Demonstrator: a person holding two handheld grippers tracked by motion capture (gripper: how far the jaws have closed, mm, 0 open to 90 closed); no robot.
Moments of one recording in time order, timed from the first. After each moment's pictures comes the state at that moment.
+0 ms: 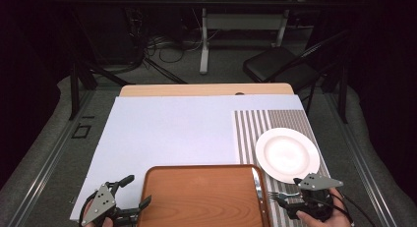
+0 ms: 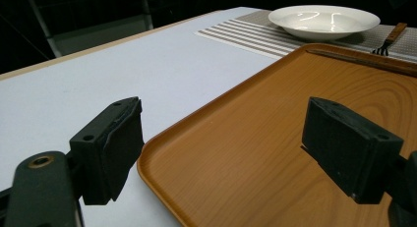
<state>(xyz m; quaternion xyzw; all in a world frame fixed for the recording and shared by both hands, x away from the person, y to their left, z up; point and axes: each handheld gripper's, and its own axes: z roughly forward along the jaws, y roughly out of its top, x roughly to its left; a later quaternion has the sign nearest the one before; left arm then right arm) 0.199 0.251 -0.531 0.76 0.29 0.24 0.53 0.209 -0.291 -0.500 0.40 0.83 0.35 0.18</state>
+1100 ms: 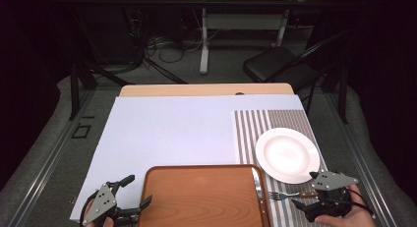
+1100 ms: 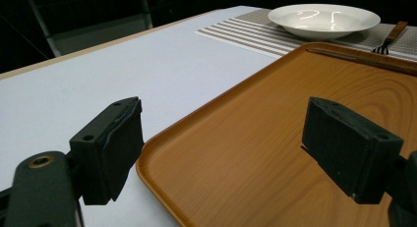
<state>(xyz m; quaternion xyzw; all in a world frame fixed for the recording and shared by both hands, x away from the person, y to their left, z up) 0.200 0.250 -0.531 0.76 0.29 0.24 0.53 0.213 -0.324 -0.484 0.32 0.87 0.31 0.21</state>
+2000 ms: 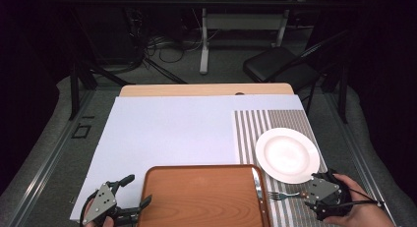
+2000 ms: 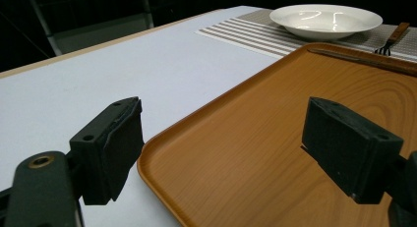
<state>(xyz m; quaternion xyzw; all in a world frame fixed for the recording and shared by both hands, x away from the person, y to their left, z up) 0.200 0.251 -0.531 0.75 0.30 0.24 0.53 0.217 -0.326 -0.486 0.15 0.94 0.13 0.26</state>
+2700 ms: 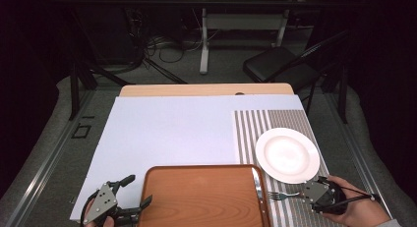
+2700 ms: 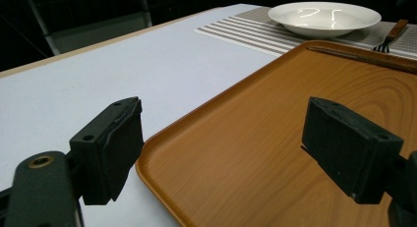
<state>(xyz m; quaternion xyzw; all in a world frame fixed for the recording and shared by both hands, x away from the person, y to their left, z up) 0.201 0.250 -0.531 0.76 0.30 0.24 0.53 0.222 -0.319 -0.492 0.10 0.97 0.09 0.22</state>
